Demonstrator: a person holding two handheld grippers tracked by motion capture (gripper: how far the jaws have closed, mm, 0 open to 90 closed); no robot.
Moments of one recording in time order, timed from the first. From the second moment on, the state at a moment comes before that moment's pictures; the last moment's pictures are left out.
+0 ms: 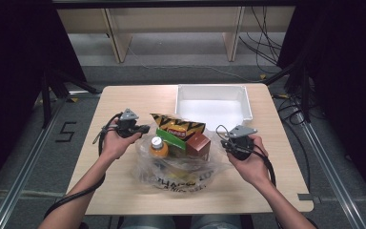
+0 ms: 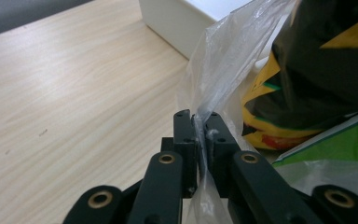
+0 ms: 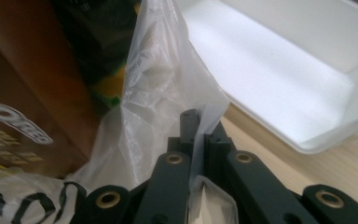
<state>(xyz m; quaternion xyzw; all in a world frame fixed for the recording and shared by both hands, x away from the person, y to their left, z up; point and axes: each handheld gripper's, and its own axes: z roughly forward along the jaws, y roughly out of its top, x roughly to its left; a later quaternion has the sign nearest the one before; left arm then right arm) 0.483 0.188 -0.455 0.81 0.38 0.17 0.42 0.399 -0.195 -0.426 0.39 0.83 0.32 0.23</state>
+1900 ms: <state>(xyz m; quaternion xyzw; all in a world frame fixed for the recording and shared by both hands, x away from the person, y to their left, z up) 0.413 0.224 -0.421 0.78 0.39 0.14 0.47 0.351 -0.206 -0.388 0.36 0.81 0.39 0.25</state>
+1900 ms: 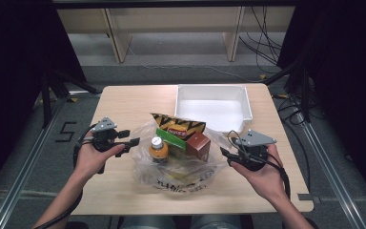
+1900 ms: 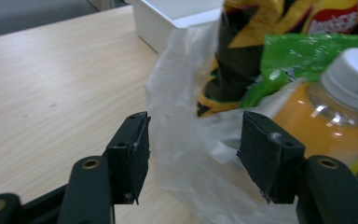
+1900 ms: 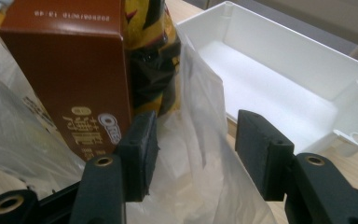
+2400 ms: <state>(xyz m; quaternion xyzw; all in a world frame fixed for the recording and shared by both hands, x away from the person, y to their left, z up) 0.415 0.206 -0.453 0.85 0.34 0.11 0.39 0.363 -0.201 -0.431 0.37 0.85 0.34 0.18</state>
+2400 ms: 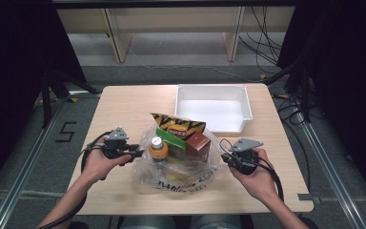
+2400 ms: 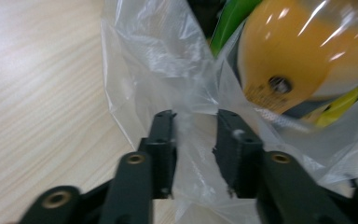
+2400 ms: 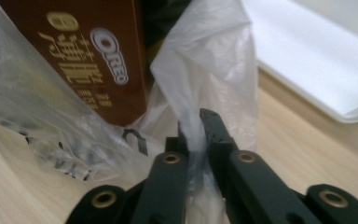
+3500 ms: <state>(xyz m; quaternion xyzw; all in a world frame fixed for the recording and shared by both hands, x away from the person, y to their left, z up) 0.434 0.208 -0.500 0.87 0.40 0.11 0.29 0.407 -0.226 -0.481 0.42 0.86 0.23 0.17</state>
